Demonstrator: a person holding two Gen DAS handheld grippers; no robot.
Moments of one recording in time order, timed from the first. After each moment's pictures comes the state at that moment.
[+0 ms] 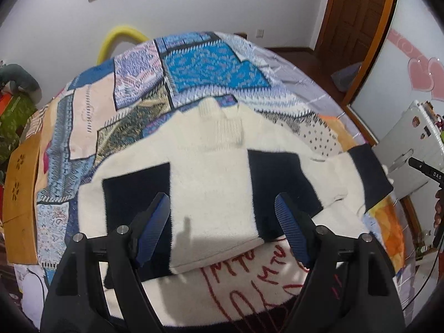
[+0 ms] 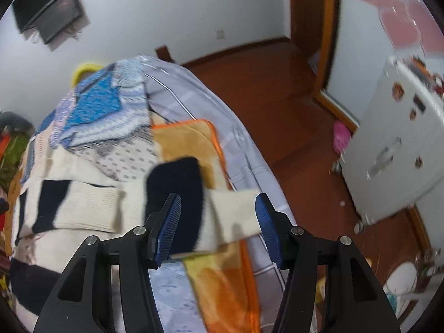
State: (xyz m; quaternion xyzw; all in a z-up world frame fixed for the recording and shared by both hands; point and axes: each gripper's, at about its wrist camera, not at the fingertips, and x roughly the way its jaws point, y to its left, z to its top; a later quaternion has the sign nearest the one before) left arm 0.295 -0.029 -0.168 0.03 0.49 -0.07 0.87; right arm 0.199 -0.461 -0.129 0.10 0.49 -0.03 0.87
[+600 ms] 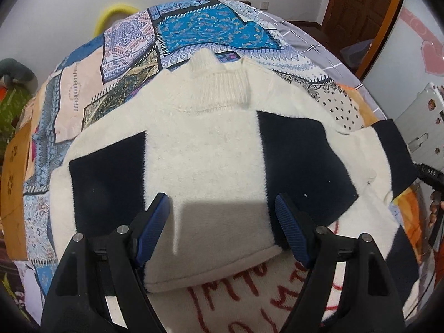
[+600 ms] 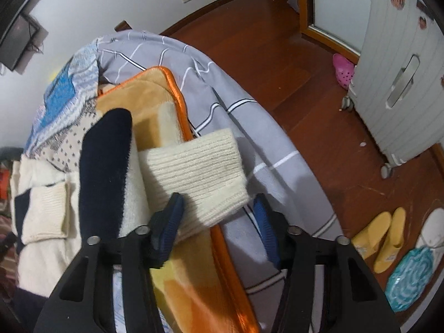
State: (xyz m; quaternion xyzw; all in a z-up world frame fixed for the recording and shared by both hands) left arm 0.316 -0.042 -0.228 0.05 0.54 -0.06 0.84; right arm 0.205 -0.496 -0.226 0.22 0.55 -0.04 0.81
